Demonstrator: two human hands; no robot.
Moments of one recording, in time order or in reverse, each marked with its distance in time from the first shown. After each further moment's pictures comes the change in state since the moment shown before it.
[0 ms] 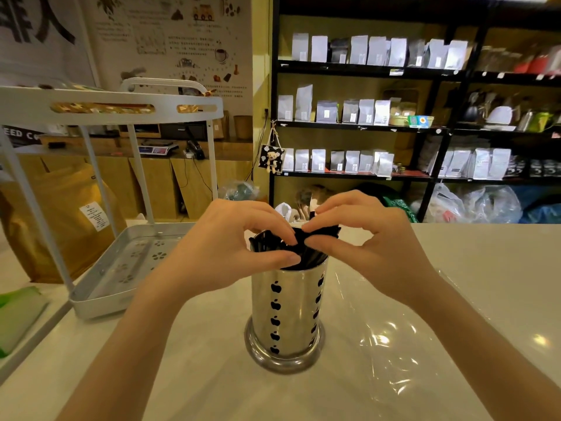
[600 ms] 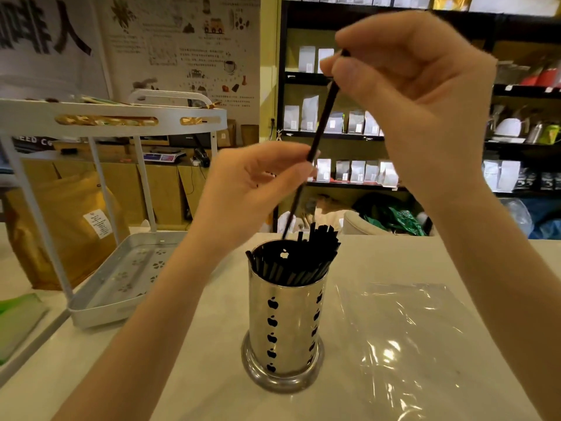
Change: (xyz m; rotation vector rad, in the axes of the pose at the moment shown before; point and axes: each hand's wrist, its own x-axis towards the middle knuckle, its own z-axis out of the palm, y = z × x) left_hand 0.043 0.021 -0.005 -0.352 0.412 0.144; right_hand 0.091 -0.036 -0.044 0.246 0.335 -0.313
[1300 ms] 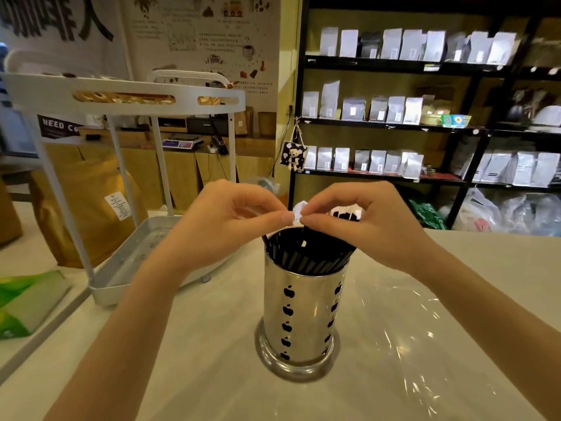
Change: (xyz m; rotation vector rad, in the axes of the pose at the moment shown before) left_hand -0.033 -0.029 -0.030 0.198 -0.307 -0.255; right_hand -0.083 0.046 0.021 -0.071 -0.466 0.358
